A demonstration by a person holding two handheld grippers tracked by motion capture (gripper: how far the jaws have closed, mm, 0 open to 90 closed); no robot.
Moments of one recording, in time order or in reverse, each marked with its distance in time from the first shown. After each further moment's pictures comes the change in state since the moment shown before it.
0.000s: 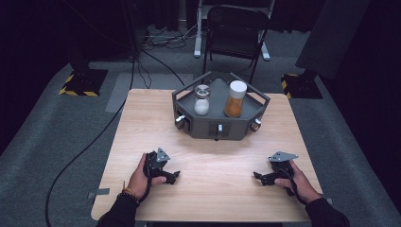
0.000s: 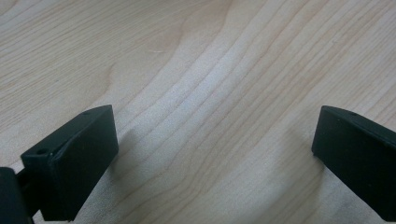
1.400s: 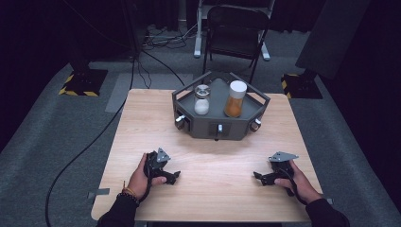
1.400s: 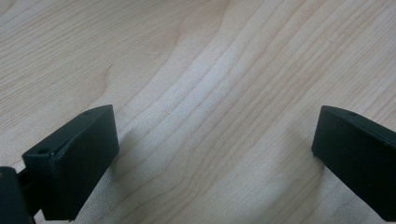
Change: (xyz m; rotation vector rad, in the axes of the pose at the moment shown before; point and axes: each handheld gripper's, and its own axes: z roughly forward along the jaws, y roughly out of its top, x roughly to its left) left arm 0.000 0.001 0.001 0.002 -0.008 0.005; right arm 0.001 0.000 0.000 0.000 -0.006 0.005
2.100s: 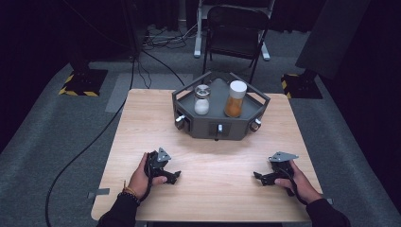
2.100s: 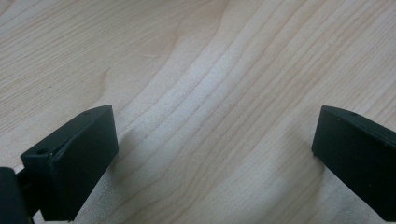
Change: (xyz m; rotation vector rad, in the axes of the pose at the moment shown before) left arm 0.000 0.001 0.002 -0.003 -0.003 0.003; right arm -0.001 0.000 0.000 0.000 0.002 -0.001
